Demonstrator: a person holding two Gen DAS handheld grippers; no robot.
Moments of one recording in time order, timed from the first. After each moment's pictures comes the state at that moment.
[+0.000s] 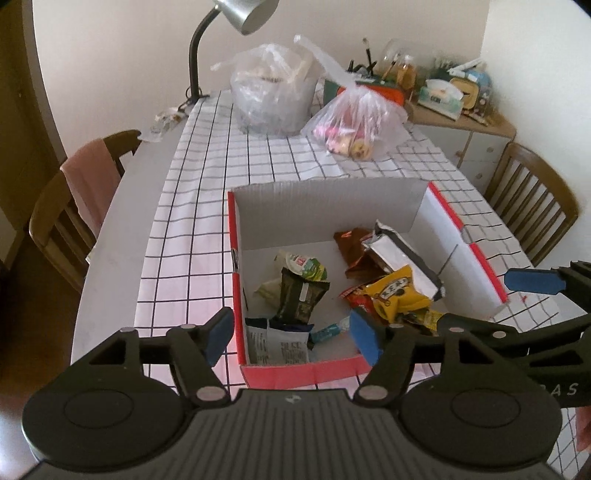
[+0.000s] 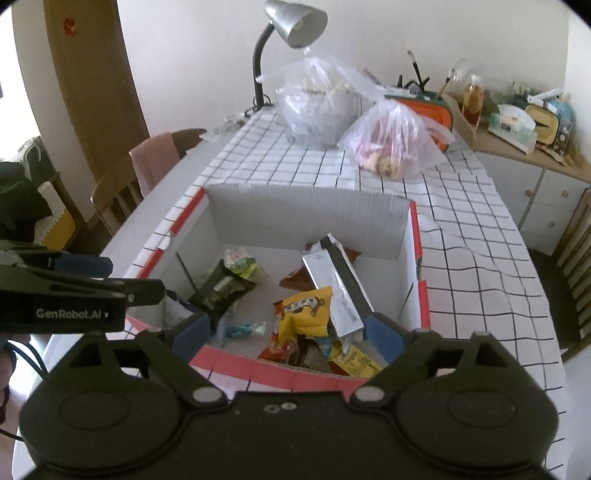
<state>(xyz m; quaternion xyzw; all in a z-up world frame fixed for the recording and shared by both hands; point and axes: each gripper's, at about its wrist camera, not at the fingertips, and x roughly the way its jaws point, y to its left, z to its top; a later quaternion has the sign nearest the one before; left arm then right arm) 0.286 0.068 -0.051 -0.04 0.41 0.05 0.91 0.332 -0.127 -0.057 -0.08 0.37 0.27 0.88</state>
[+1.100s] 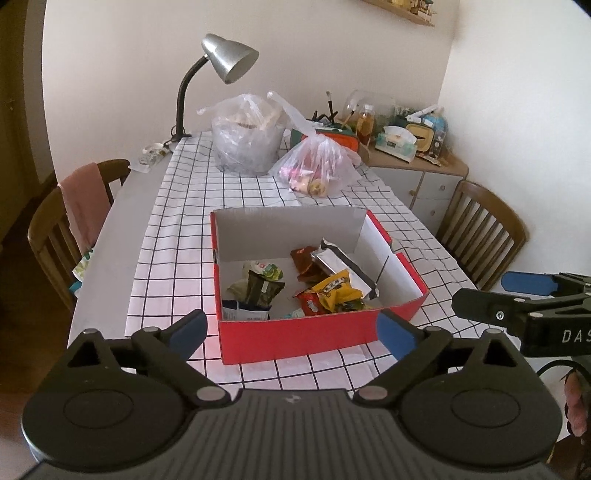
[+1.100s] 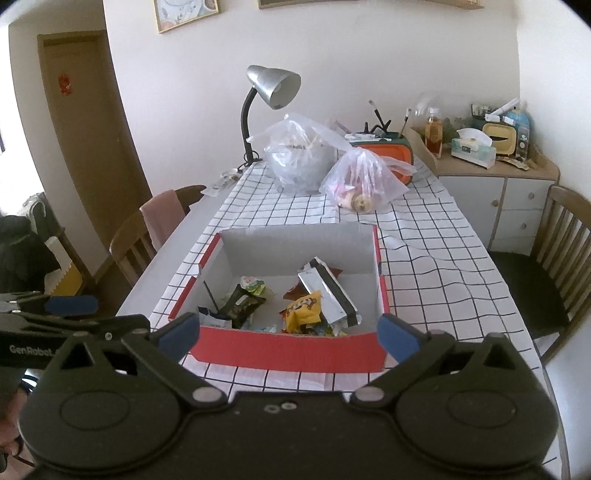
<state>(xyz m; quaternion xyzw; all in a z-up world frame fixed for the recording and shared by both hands) 0.191 0.052 -0.015 -0.07 0.34 0.01 0.94 0.244 -0.185 -0.011 -0.02 0.31 0.25 0.92</state>
